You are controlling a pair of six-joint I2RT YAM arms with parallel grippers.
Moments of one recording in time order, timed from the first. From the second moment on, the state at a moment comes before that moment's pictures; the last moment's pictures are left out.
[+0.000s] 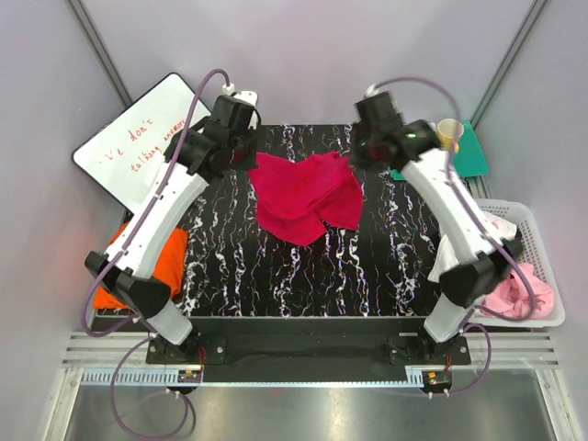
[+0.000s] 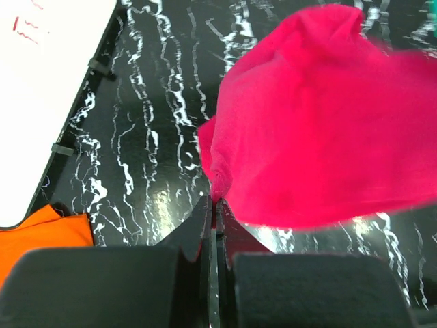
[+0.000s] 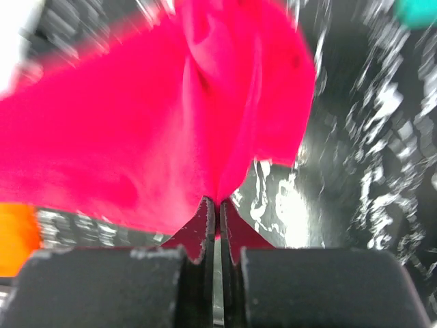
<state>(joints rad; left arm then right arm) -0.52 1.62 1.94 -1.06 -0.26 -0.28 0.51 1.74 1.94 -1.07 0.17 0.55</state>
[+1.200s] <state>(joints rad) -0.55 1.50 2.36 -1.17 -0.40 -0.24 0.51 1.68 2.50 -1.06 0.48 0.15</state>
